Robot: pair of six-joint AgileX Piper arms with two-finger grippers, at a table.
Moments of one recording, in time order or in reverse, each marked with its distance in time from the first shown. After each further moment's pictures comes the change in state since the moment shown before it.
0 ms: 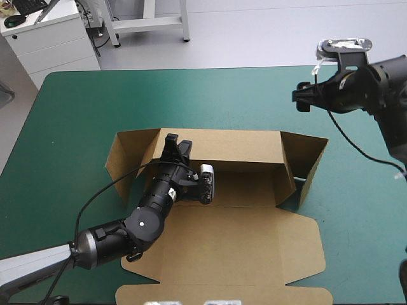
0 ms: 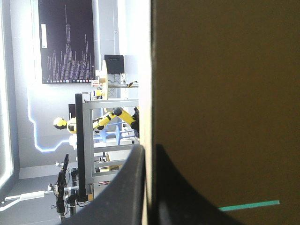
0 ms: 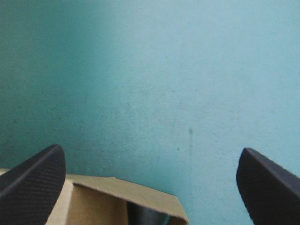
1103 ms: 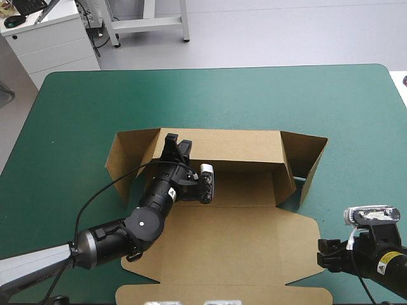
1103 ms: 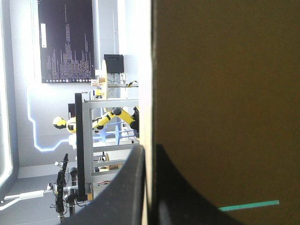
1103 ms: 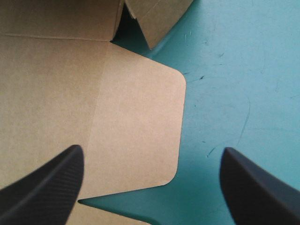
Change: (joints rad) left arm 0.000 0.000 -0.001 -0.003 0.000 0.000; right arm 0.111 -1.007 1.167 0.113 -0.133 0.025
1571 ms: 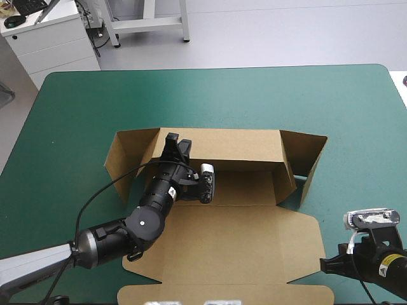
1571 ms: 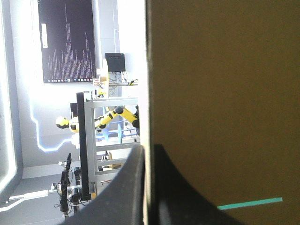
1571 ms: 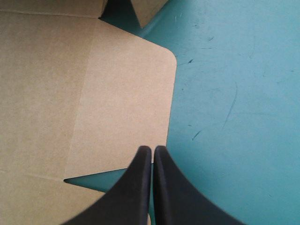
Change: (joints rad) left arm 0.000 0.002 -0.003 -0.006 0.006 0.030; right arm 0.000 0.000 0.000 -0.029 0.061 -0.027
